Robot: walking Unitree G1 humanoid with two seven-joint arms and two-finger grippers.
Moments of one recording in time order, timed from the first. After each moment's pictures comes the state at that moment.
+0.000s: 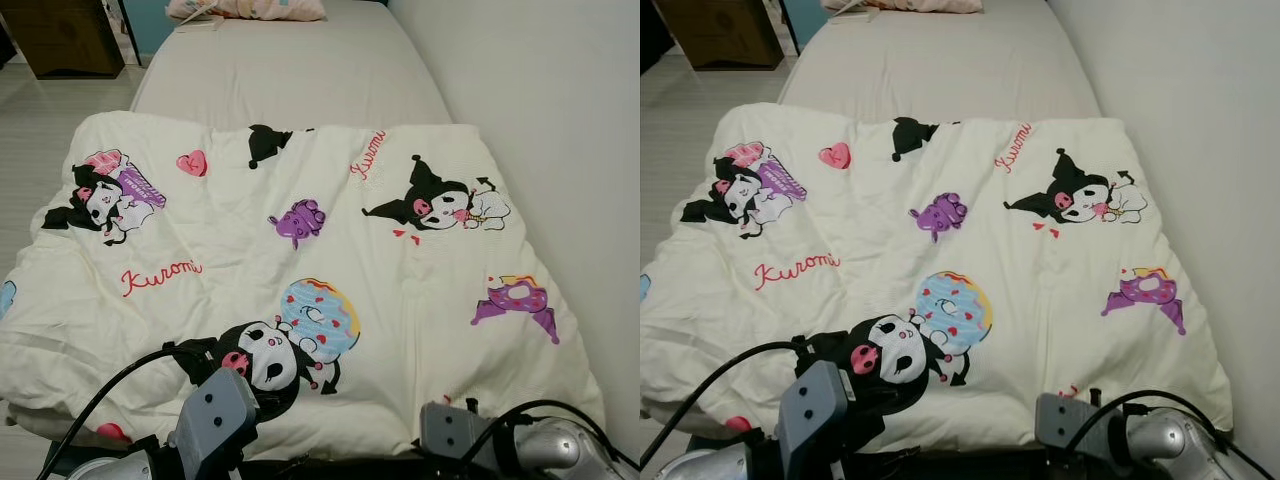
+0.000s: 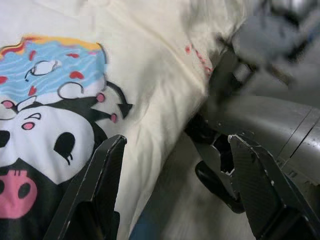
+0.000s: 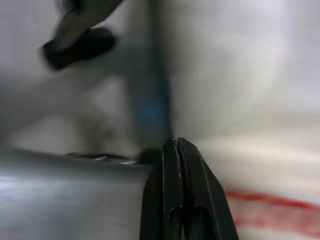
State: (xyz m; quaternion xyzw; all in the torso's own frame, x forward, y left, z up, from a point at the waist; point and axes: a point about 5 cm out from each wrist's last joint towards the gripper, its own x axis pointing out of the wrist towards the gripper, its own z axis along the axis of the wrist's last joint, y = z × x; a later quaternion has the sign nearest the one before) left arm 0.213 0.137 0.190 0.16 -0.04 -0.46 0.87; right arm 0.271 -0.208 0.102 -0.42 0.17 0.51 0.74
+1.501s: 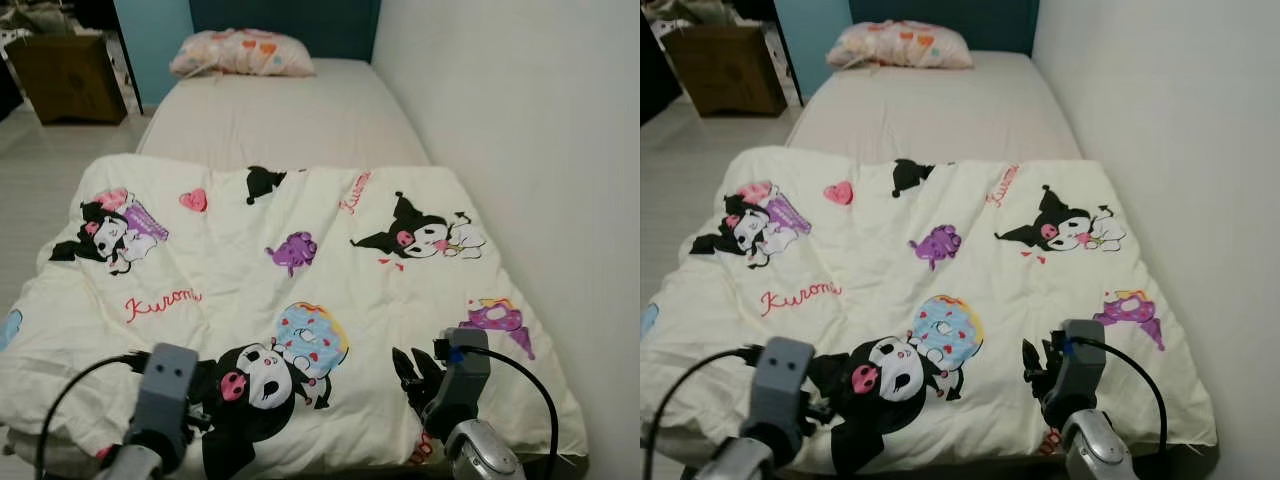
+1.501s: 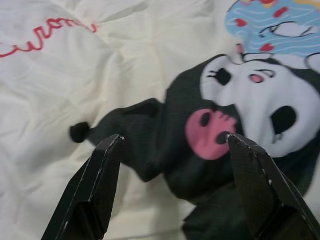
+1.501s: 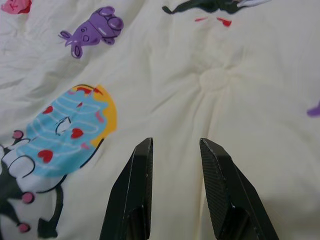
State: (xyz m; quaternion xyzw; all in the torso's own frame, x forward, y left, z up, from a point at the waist) left arm 0.266 0.172 0.135 0.08 0.03 -0.04 1.00; right arm 0.301 -0.162 0.132 0.09 0.00 0.08 0.99
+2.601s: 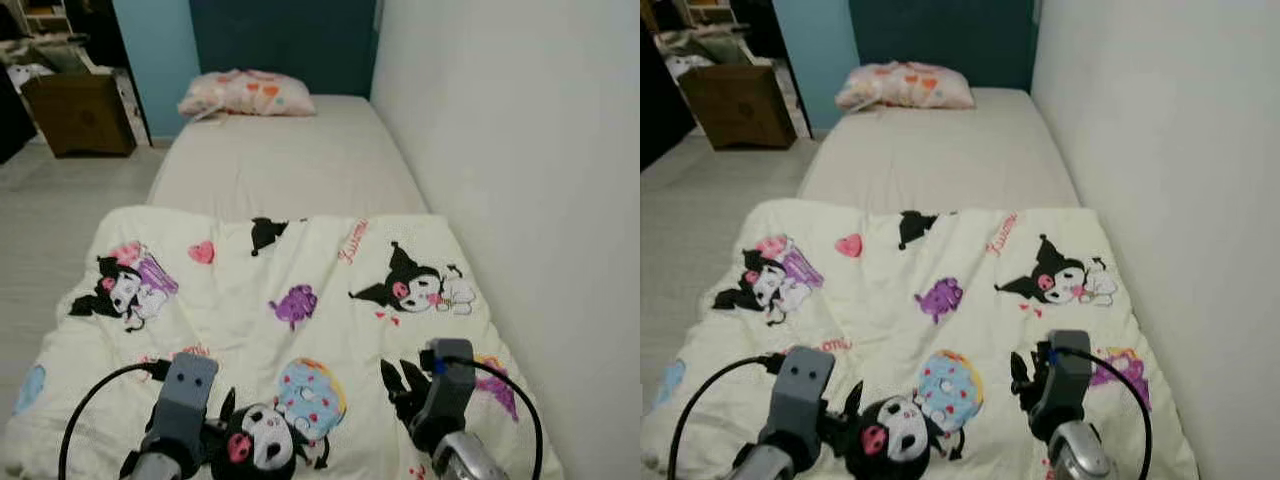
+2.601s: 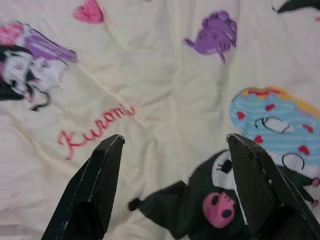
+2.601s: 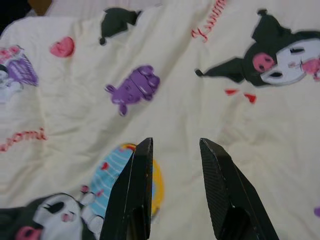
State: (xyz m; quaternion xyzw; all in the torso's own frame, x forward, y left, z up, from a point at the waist) left arm 0.267 0.165 0.133 0.10 0.01 -0.03 0.99; right arm 0.298 -0.149 0.128 0.08 0.01 0.09 0.99
